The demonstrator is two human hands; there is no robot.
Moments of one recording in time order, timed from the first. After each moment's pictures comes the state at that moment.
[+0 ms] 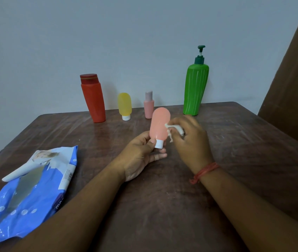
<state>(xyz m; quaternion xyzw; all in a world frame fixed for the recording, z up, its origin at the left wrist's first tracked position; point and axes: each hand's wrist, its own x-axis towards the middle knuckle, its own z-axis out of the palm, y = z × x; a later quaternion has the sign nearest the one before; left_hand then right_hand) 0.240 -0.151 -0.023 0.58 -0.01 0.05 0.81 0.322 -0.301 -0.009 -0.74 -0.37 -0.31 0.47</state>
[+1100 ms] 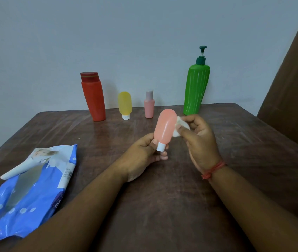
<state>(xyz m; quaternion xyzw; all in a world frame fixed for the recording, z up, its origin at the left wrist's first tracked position) 0.240 -0.157 -0.024 0.64 -0.02 0.05 0.76 0.330 -0.304 -0.011 -0.57 -0.26 -0.01 0.78</state>
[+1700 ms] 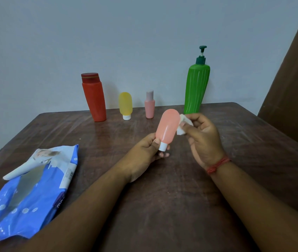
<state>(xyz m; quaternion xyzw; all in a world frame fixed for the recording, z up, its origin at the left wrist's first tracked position) 0.238 -0.159 -0.025 0.67 -0.01 0.06 0.74 0.333 -0.309 -0.005 -0.53 -0.24 0.03 0.81</state>
